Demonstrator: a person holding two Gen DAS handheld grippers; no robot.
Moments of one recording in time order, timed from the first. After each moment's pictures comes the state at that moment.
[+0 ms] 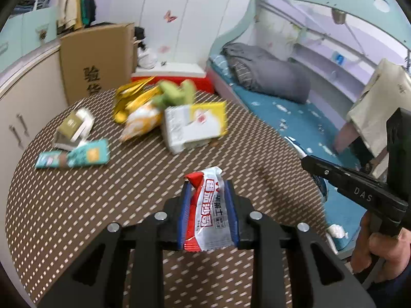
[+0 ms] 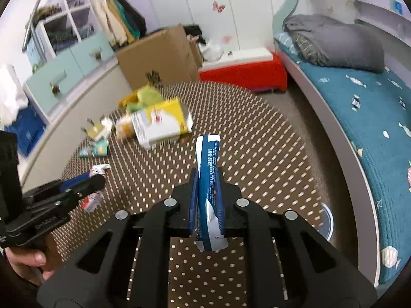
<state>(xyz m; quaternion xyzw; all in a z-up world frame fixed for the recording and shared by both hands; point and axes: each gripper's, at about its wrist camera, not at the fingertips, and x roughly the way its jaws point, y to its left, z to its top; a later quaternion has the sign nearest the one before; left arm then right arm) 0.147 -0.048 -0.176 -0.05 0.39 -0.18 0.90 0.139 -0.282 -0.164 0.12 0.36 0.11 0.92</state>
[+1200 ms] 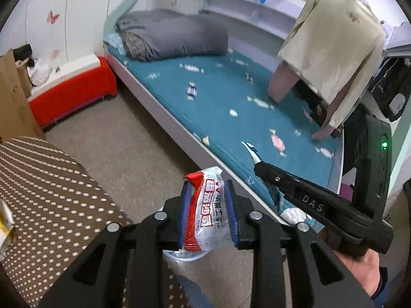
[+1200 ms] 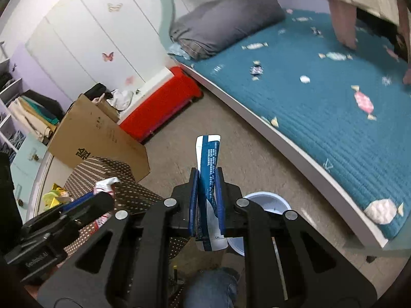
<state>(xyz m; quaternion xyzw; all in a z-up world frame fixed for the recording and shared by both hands) 0.220 -0.374 -0.204 0.07 0.45 -0.38 0.81 0.143 -0.537 -0.242 0.32 0.35 -0.09 0.87</state>
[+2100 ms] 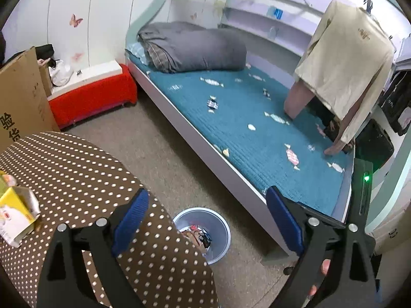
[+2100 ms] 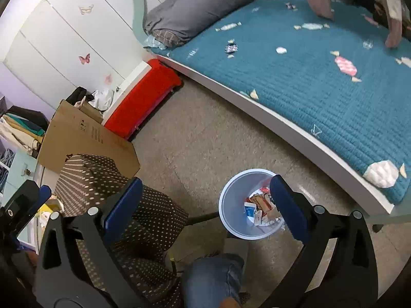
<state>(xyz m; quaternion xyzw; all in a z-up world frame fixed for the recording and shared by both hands) 0.213 -0.313 -0.175 0.04 0.41 -0.34 0.85 0.118 -0.525 -0.255 0.35 0.37 -0.14 0.85</state>
